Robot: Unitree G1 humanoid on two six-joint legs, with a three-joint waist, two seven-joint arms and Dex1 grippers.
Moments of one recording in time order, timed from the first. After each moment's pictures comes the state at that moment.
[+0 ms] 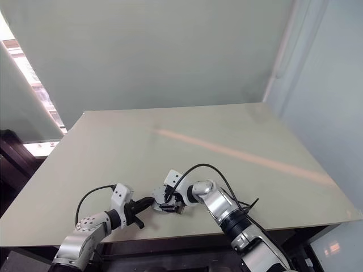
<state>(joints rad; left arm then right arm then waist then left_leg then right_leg) 0.03 0.38 -0.06 0.05 -0.30 0.33 -0.69 -0.53 -0.14 0.53 0.35 -0.10 0.47 0.83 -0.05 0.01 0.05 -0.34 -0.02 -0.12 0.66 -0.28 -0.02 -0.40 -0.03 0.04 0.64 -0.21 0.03</state>
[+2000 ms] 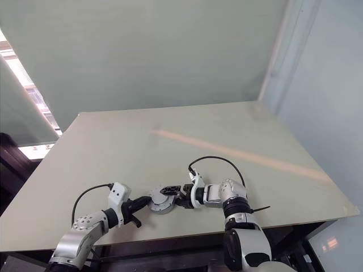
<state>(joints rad) 0.03 0.39 -0.05 0.05 -0.28 0.34 -0.69 -0.67 0.07 -0.25 0.75 0.47 1.21 0.55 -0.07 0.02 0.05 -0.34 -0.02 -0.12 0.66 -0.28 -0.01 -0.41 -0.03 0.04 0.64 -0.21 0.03</state>
